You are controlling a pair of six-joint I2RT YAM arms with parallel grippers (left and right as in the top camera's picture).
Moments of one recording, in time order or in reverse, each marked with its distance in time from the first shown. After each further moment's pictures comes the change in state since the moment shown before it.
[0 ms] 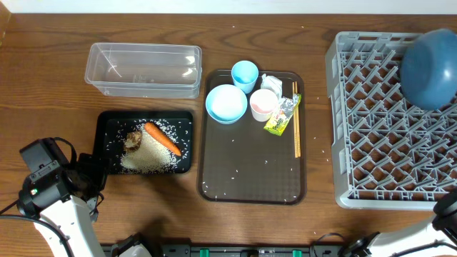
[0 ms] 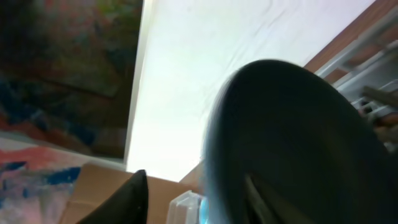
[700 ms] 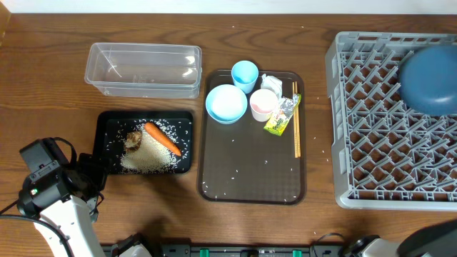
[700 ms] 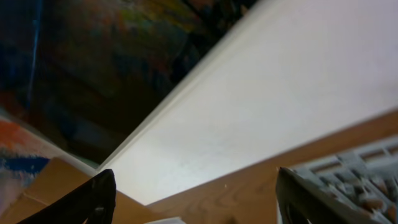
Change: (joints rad) left arm 0.000 0.000 0.000 0.000 0.000 0.000; right arm -0.010 -0.401 -0.010 0.003 0.110 -0.004
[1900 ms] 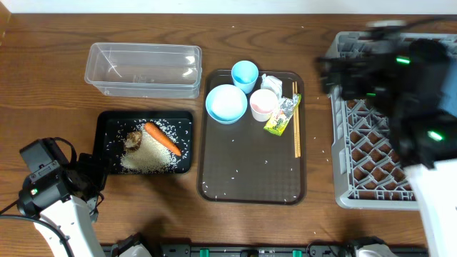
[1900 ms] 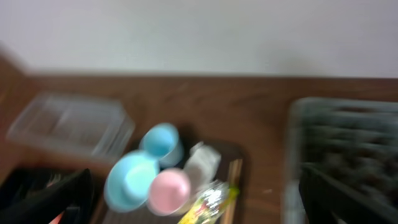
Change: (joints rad) left arm 0.000 0.000 0.000 0.000 0.000 0.000; right arm 1.049 -0.215 0.037 -0.870 1.032 -0.779
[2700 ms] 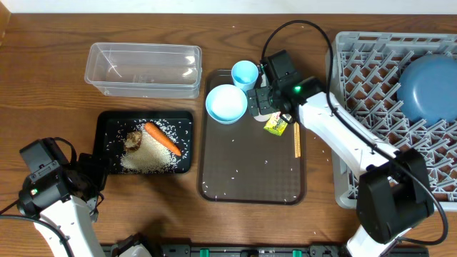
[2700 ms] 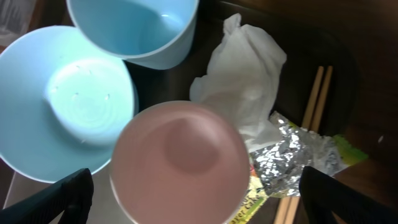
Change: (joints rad) left arm 0.000 0.000 0.000 0.000 0.000 0.000; right arm 0.317 0.575 0.000 0.029 0.290 0.098
